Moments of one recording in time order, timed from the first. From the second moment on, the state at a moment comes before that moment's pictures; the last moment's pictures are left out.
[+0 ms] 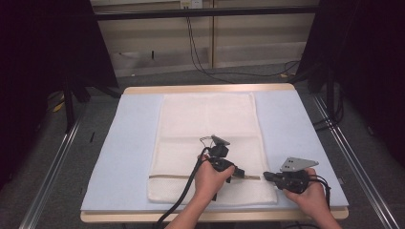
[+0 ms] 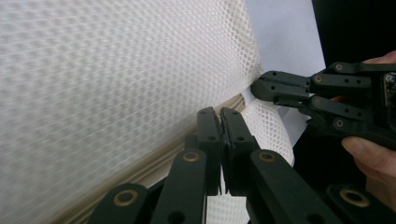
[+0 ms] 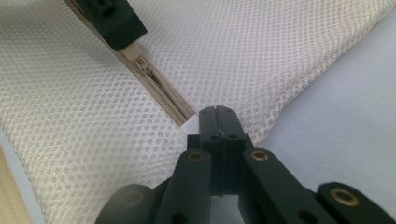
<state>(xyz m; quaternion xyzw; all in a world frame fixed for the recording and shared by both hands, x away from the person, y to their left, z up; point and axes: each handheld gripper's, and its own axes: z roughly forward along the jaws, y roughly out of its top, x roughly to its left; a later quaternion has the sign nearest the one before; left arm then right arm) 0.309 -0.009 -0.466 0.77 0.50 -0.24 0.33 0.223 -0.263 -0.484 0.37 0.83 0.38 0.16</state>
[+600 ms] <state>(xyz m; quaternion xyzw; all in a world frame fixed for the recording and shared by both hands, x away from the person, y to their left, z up) 0.315 0.052 -0.455 0.76 0.51 -0.24 0.33 0.223 -0.264 -0.484 0.38 0.83 0.39 0.15</state>
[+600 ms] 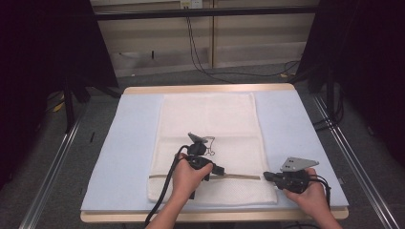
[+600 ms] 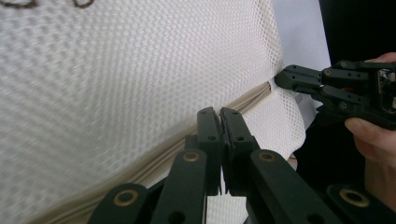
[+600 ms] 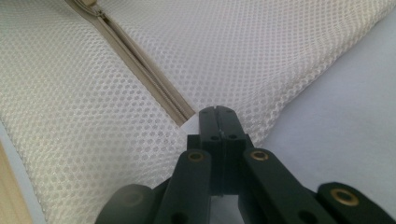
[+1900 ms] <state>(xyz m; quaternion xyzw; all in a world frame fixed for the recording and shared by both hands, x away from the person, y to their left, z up) 0.317 0.169 -0.443 0.73 0.56 -0.21 0.33 0.223 -0.264 -0.485 0.38 0.83 0.39 0.15</state>
